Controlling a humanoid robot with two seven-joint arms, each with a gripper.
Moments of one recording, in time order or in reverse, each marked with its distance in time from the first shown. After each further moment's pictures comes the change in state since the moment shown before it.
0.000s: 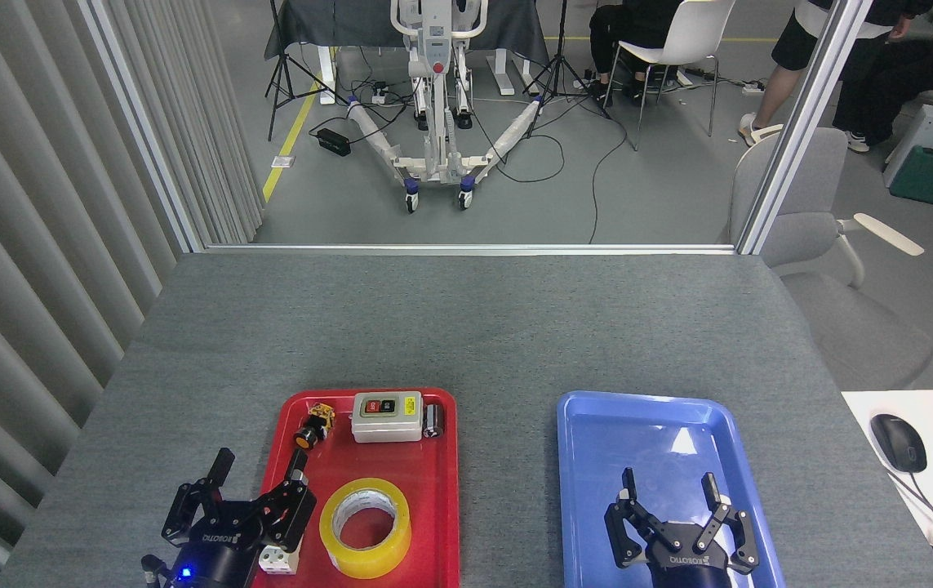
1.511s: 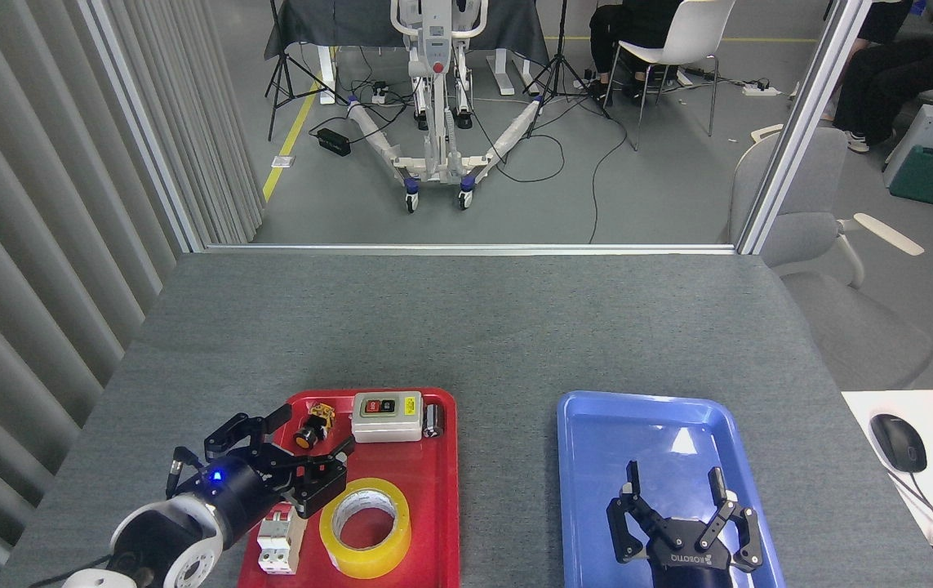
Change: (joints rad) left arm -0.261 0.133 -0.059 -0.004 0.004 -0.313 -0.639; right arm -0.001 0.000 0.018 0.005 0.011 0.048 -0.084
